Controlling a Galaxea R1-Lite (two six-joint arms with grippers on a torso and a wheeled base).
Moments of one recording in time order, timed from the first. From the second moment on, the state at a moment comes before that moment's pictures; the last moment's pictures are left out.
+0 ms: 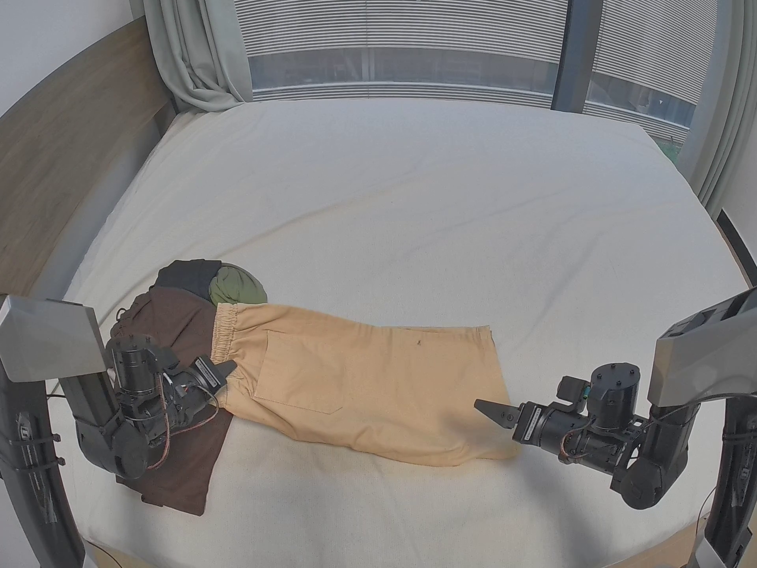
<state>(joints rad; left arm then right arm) -0.08 2.25 -0.45 -1.42 -0.23 -0.78 0.44 2.25 -0.30 -1.54 0.15 0.64</state>
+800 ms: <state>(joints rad) -0.24 2.19 -0.46 -1.44 -0.24 -0.77 0.47 2.24 -0.29 -1.54 0.15 0.64</state>
